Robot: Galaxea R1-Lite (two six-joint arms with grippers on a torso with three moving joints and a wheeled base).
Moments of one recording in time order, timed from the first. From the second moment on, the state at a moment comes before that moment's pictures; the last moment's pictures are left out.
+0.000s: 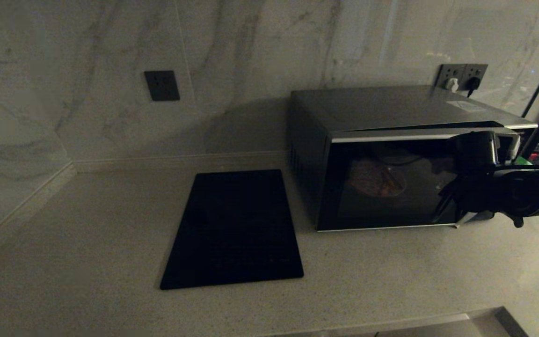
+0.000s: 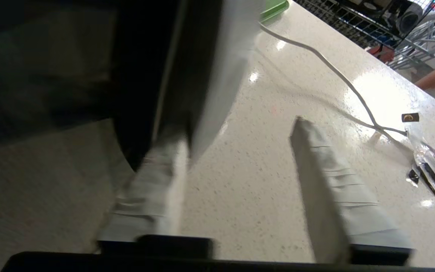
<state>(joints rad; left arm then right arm) 0.00 0.00 0.00 -0.01 0.03 -0.07 0.07 1.95 -1.18 -0.21 -1.04 0.30</state>
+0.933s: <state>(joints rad) 0.00 0.00 0.00 -0.01 0.03 -0.07 0.27 1.52 -1.13 -0.16 -1.02 0.20</state>
